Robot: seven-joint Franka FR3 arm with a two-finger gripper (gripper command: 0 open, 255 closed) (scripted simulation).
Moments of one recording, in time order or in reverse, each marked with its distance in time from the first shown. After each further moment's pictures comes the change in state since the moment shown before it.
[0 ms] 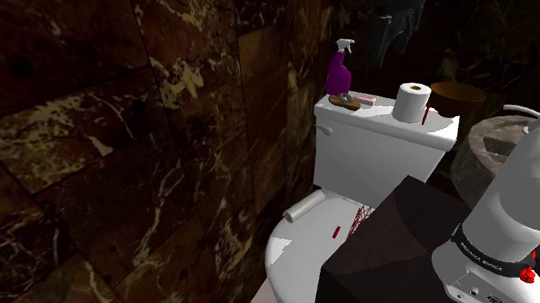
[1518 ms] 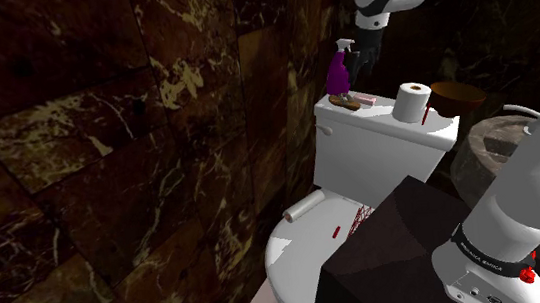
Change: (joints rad) arm -0.062 0.635 -0.336 0.203 0.035 0.419 -0.399
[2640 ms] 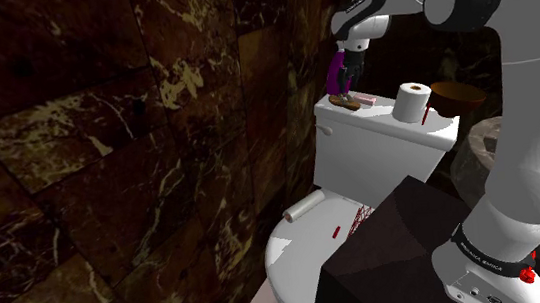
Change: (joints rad) arm -0.153 0.601 -0.033 0.496 0.271 0.031 -0.302
